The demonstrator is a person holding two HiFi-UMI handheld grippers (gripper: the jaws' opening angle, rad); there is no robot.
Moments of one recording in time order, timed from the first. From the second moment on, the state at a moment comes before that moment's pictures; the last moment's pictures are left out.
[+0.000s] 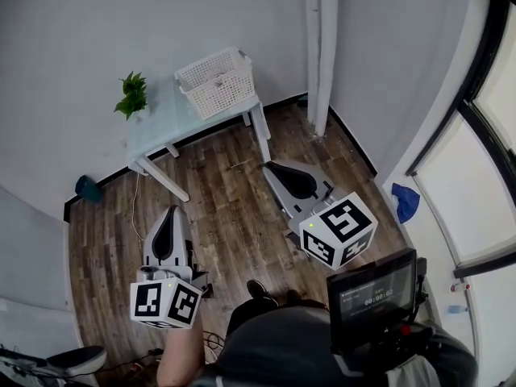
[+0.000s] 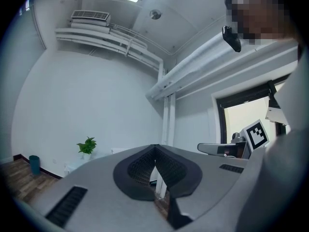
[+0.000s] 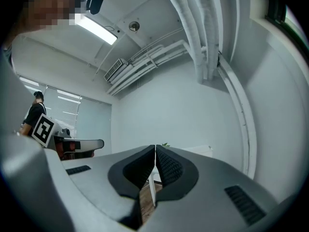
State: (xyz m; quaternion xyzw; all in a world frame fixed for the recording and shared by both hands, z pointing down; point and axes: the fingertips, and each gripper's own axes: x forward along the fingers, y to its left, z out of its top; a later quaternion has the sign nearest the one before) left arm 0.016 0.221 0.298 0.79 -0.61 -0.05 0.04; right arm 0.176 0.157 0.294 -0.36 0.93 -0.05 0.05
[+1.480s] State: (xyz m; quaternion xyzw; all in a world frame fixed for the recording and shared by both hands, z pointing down) left arm -0.193 -0.015 0.330 0.82 -0.56 -0.09 0.09; right arm -0.040 -0.065 0.290 -0.39 0.92 0.01 -0.03
